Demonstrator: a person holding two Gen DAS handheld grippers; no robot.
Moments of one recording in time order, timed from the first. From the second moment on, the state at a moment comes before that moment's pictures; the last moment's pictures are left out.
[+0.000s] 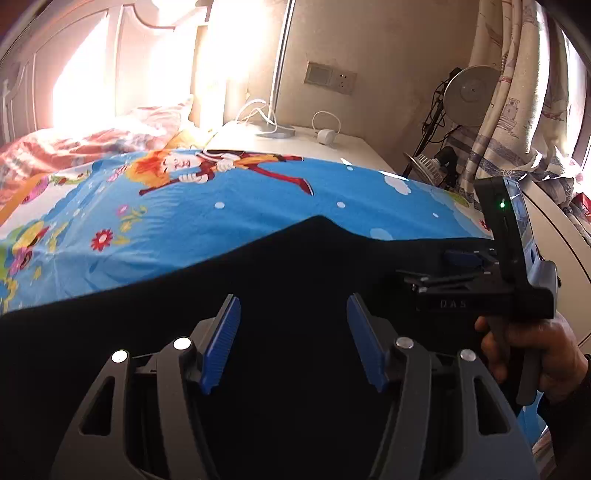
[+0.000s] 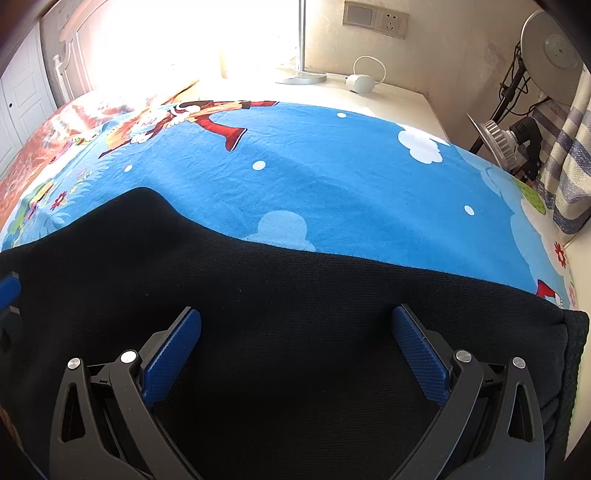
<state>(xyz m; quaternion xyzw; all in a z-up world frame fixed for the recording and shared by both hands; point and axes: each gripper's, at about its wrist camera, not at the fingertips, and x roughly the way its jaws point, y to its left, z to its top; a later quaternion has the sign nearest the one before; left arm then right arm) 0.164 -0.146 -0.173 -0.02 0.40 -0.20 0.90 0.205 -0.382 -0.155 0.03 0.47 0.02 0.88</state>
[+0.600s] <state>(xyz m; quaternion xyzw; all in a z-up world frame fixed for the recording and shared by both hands) 0.067 0.207 -0.186 -0.26 0.31 0.17 0.90 0.152 -0.540 -0.136 0.11 0.45 -0.16 0.87</state>
